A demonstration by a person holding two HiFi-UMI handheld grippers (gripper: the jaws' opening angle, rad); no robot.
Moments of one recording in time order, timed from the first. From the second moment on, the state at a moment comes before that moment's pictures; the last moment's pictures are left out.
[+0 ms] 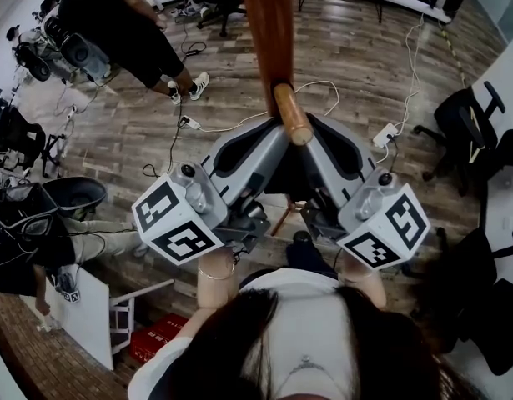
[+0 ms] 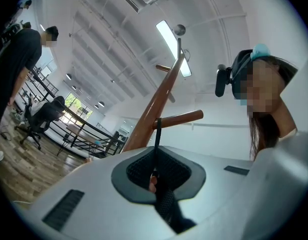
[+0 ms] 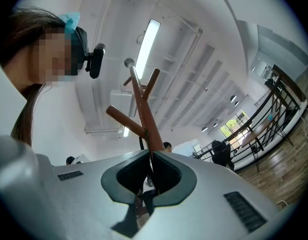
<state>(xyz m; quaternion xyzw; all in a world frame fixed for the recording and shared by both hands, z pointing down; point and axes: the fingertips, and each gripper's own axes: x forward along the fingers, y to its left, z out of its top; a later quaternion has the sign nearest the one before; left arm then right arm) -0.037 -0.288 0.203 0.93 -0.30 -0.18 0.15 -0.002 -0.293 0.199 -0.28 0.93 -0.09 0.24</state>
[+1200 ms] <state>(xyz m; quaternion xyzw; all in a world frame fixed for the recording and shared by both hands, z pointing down) -0.061 -0.219 0.221 0.92 -0.33 -0.17 0.14 -0.006 -0.216 0.216 -0.36 0.91 -0.05 0.19</state>
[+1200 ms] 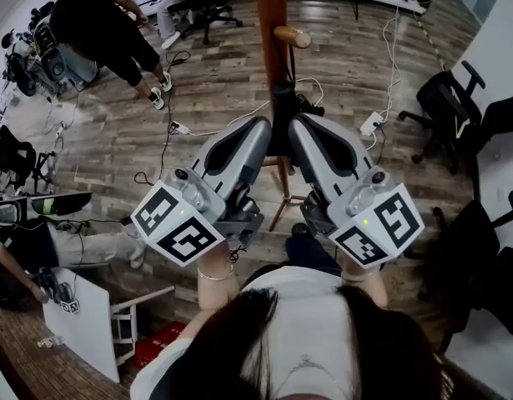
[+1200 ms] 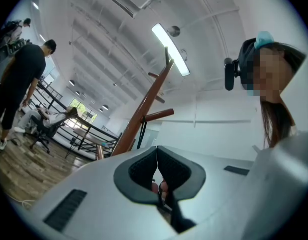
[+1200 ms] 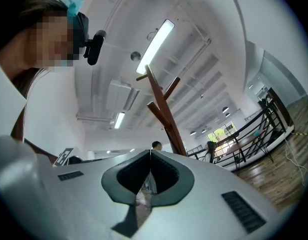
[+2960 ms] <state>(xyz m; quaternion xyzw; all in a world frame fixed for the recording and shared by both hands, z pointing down) -0.075 -0.066 0.241 0.94 -0.27 -0.14 0.14 -0.002 -0.053 0.238 -0.46 0.87 -0.07 0.17</state>
